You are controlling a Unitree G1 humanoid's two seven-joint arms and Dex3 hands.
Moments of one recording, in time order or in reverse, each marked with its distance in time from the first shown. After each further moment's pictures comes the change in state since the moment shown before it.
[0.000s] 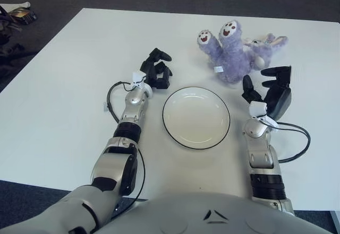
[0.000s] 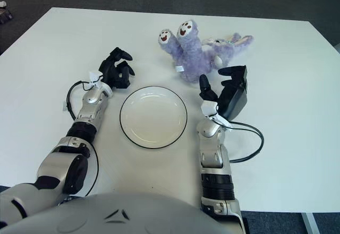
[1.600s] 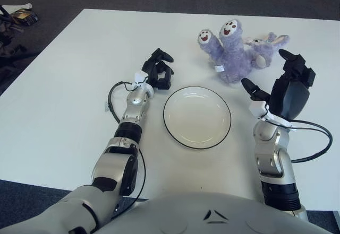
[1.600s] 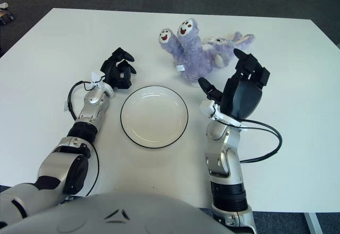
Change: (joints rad) left arm 0.000 -0.005 -0.023 0.000 0.022 -0.012 0.019; right arm 0.000 -0.145 0.037 -0.258 -0.276 0.227 0.266
